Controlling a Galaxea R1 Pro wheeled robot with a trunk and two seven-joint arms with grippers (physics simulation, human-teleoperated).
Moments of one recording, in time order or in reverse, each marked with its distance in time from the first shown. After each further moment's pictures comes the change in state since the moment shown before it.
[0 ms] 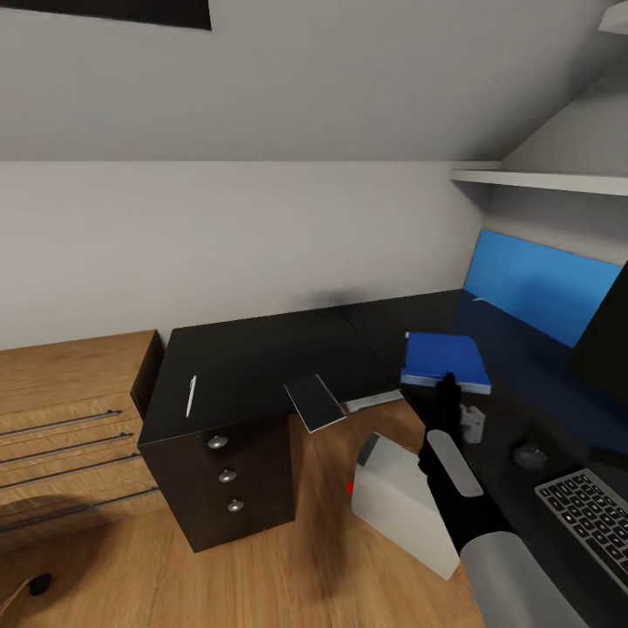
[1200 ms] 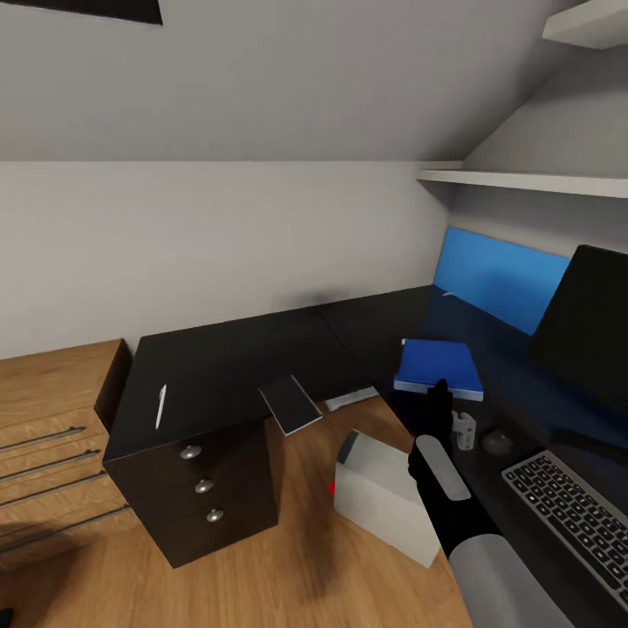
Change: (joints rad) left arm 0.000 0.000 0.000 0.000 0.000 -0.007 0.000; right arm 0.004 0.040 -0.005 0.043 0.032 -0.034 0.011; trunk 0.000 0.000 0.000
